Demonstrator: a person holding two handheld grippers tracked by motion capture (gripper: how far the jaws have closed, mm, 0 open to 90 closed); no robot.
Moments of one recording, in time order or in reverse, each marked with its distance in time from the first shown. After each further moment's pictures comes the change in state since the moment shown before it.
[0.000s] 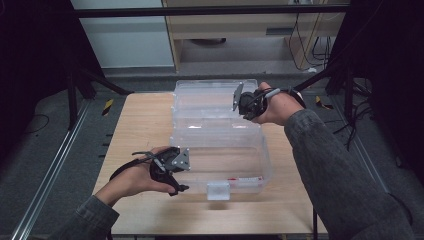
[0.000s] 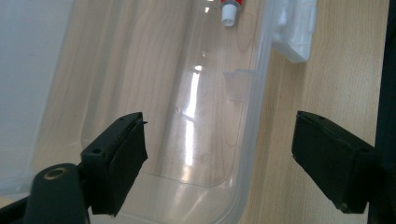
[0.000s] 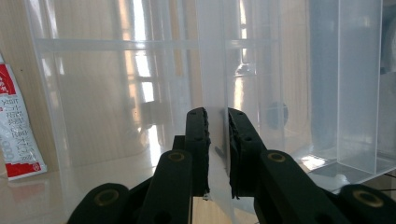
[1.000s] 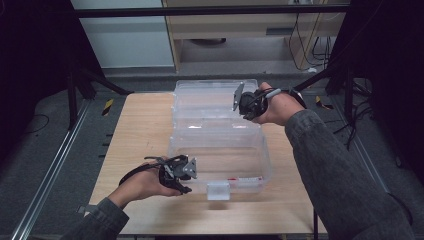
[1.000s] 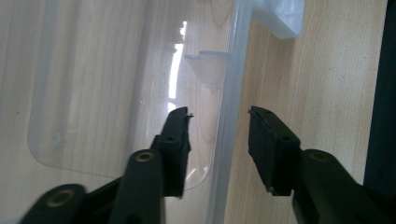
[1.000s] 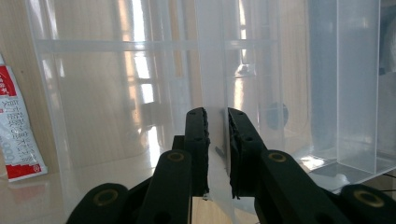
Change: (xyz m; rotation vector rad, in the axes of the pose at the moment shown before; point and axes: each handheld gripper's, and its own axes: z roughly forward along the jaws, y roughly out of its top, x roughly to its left) left arm -0.007 0.002 0.029 0.105 -0.082 0.023; right arm 0.000 -0.001 0.000 -0.009 -0.003 0.007
